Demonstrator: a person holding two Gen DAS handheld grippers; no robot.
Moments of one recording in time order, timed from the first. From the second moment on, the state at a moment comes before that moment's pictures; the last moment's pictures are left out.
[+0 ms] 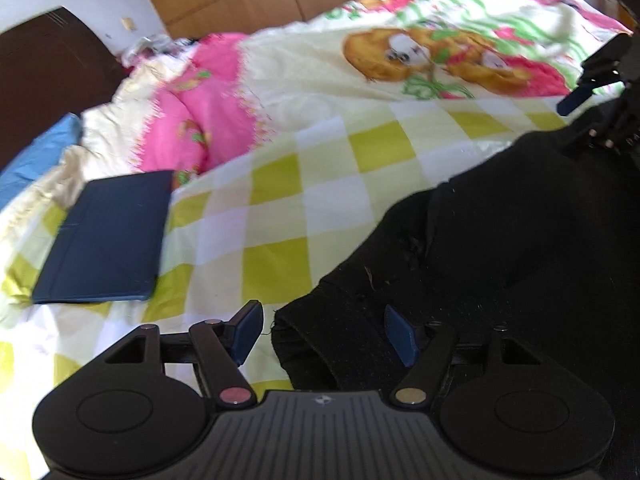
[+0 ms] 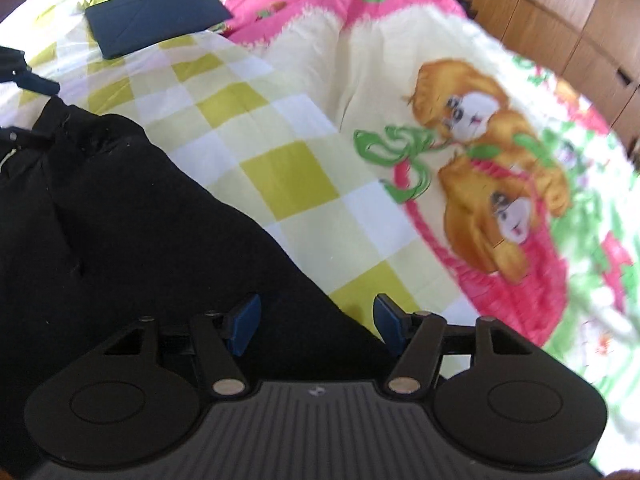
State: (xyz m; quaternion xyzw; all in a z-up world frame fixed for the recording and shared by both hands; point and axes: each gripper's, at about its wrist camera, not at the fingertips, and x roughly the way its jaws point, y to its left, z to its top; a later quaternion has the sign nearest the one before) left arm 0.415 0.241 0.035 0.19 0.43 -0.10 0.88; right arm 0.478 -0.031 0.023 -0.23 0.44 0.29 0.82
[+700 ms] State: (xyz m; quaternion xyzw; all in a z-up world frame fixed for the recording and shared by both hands) left arm 0.442 0.241 0.021 0.19 0.48 -0.12 0.85; right arm 0.447 -0.032 0.038 -0.19 0.46 0.26 0.83
